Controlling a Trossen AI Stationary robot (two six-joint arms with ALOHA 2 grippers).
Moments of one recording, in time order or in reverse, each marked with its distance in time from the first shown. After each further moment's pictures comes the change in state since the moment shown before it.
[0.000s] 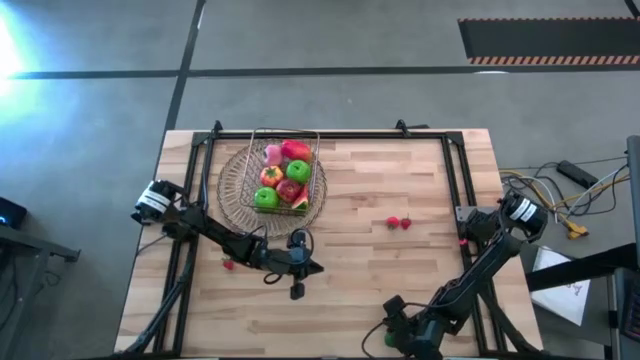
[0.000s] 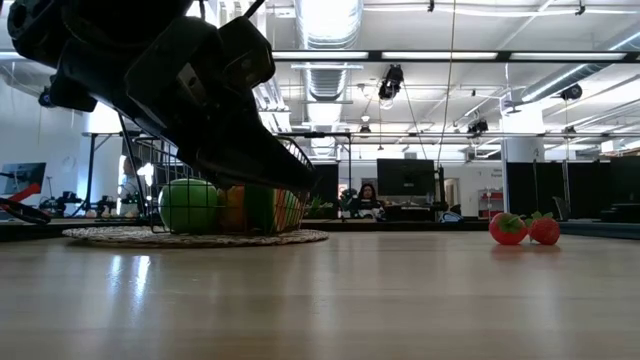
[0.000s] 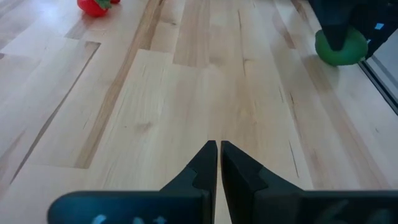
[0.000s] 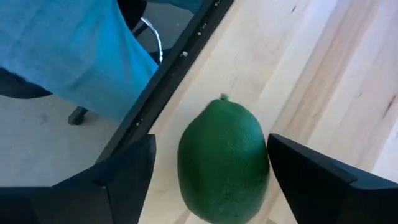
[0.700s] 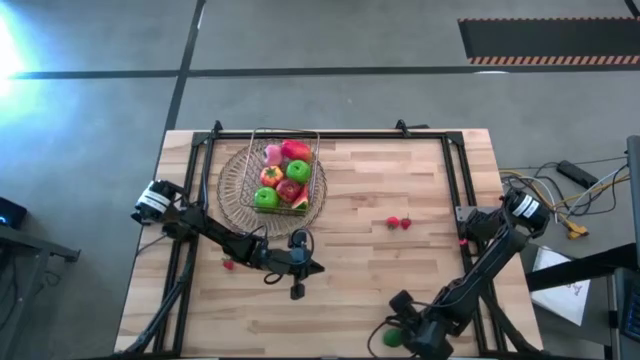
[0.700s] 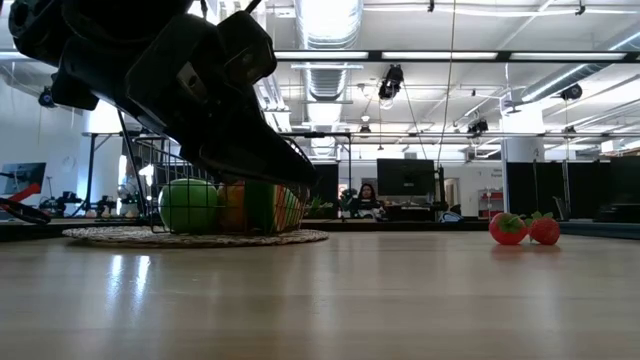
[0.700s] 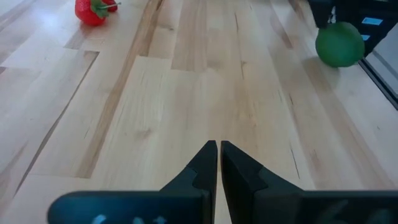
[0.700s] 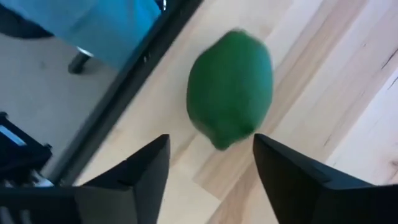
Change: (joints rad) left arm 0.000 0.000 0.008 0.001 -0.001 0.042; right arm -0.003 -0.034 0.088 -0.301 -0.082 -0.051
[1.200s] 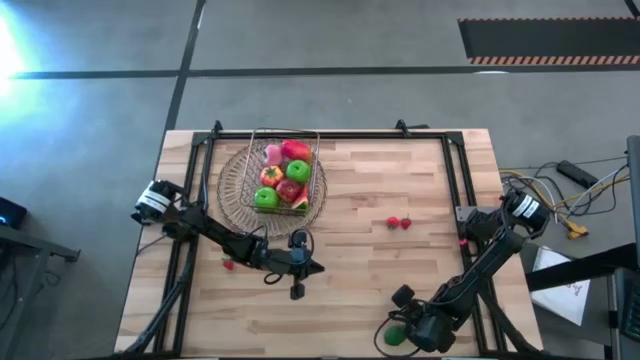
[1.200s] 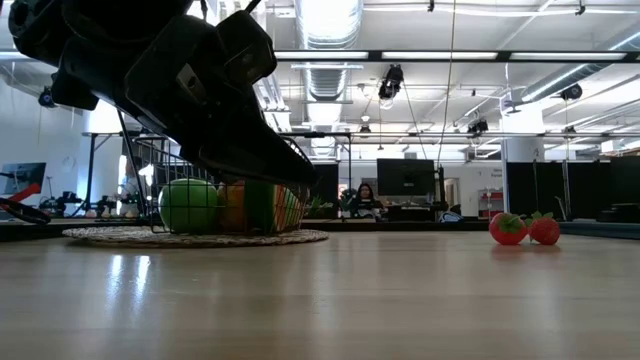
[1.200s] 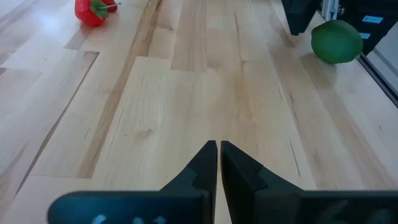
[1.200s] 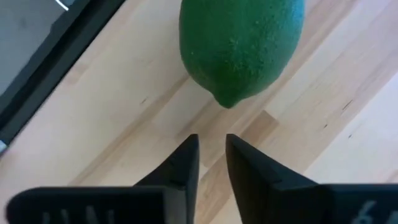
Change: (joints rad) left arm 0.000 0.000 0.000 -0.001 0.000 0.007; right arm 0.000 0.002 -0.113 0.027 -0.005 -0.090
